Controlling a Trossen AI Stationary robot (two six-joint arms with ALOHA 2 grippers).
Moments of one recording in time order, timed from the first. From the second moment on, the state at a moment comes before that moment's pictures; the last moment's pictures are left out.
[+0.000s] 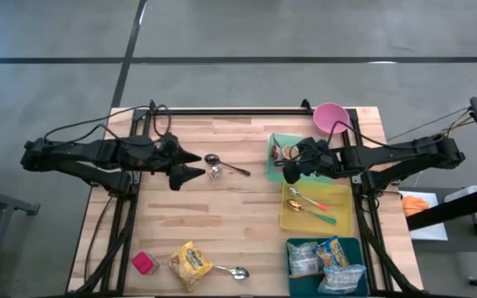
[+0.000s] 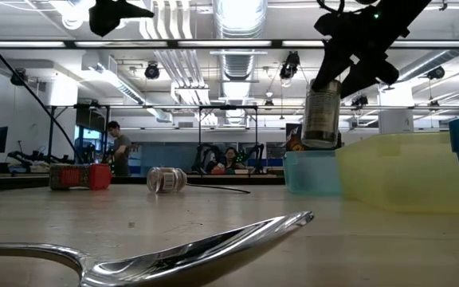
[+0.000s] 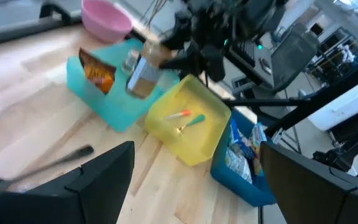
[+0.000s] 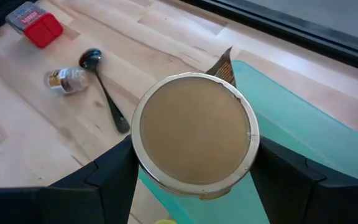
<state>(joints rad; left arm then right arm) -0.08 0.90 0.91 -0.37 -0.16 -0.67 0.06 1.16 0.86 -0.59 0.58 0.85</state>
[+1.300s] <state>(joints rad) -0.08 0.79 0.86 -0.38 -0.19 -0.53 0.05 1.50 0.86 -0.43 0.68 0.97</state>
